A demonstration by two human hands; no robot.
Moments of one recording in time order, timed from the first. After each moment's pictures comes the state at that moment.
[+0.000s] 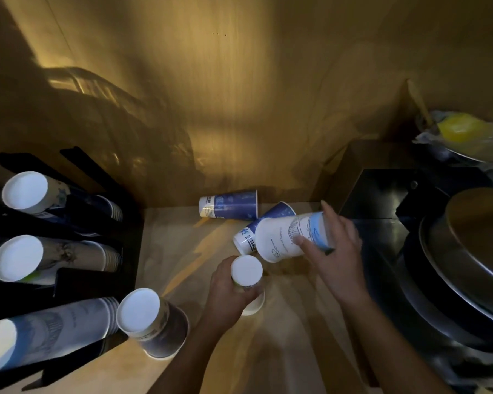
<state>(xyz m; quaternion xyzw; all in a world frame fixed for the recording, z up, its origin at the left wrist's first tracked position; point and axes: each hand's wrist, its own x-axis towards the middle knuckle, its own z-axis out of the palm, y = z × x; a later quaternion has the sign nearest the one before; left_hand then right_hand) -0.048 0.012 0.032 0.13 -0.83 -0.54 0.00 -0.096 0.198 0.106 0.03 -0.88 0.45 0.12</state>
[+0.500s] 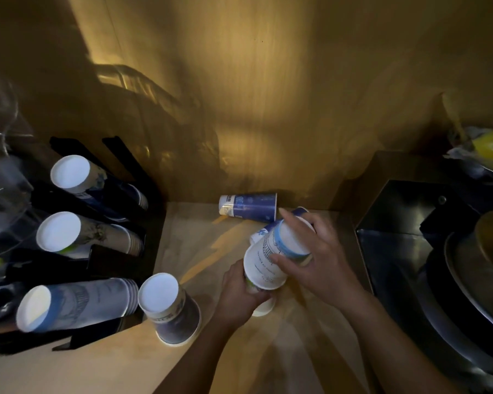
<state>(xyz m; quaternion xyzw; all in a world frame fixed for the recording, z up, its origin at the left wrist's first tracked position) -0.043 0.011 0.028 0.11 -0.81 -0.57 0.03 -0.082 0.158 0.145 0.28 -0.88 0.37 0.10</state>
